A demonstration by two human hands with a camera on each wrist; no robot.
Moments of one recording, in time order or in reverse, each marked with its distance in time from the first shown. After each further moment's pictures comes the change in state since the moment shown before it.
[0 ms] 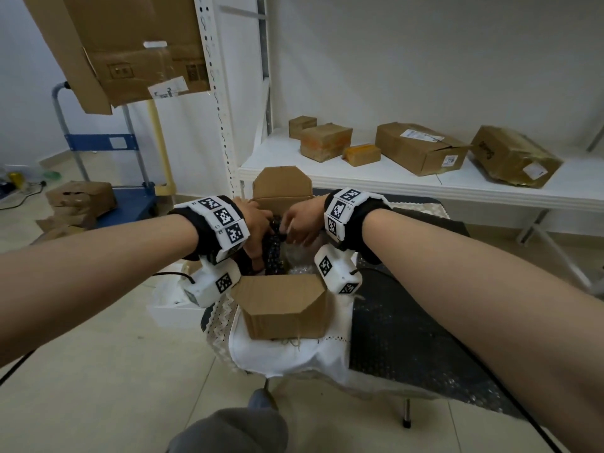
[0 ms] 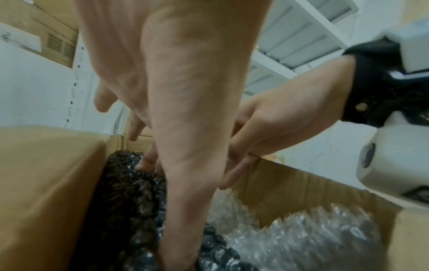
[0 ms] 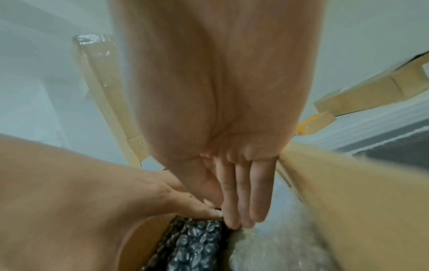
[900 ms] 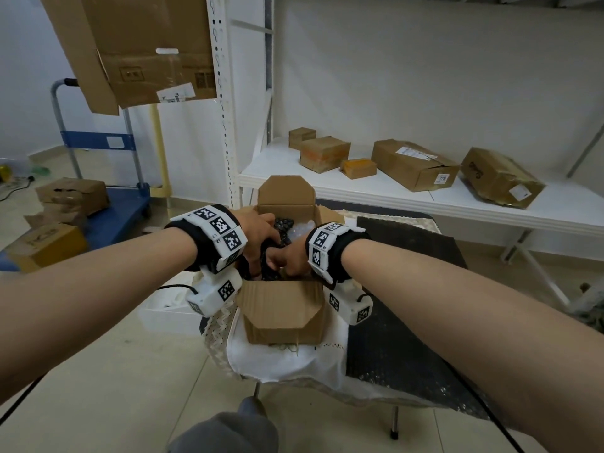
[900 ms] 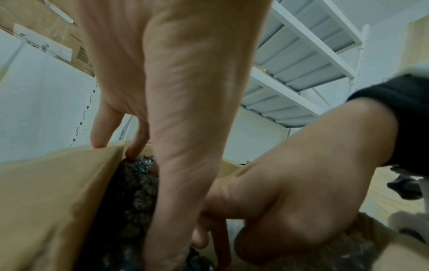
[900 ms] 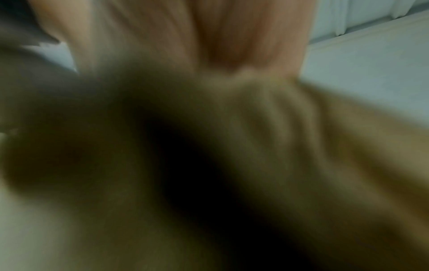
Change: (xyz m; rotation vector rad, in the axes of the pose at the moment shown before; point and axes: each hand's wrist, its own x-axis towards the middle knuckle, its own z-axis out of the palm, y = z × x) left_hand -0.012 -0.007 0.008 -0.135 0.071 0.080; right_hand -0.008 -0.015 0.044 -0.660 -0.156 -0.118
